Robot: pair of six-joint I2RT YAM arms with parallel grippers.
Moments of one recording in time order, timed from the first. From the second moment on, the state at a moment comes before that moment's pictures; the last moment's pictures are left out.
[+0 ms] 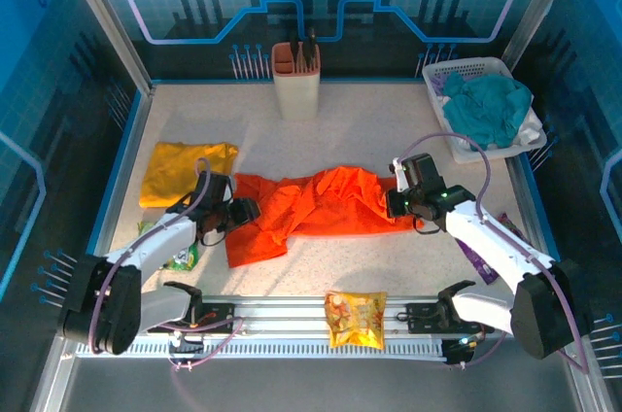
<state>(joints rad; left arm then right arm) -0.21 1.21 0.51 -0.31 0.27 -0.69 0.38 1.17 0.73 -0.54 -0.06 0.22</state>
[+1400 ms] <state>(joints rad) -0.14 1.88 1.78 -0.60 0.09 -0.19 0.11 1.76 1.47 -0.50 0.16 0.28</state>
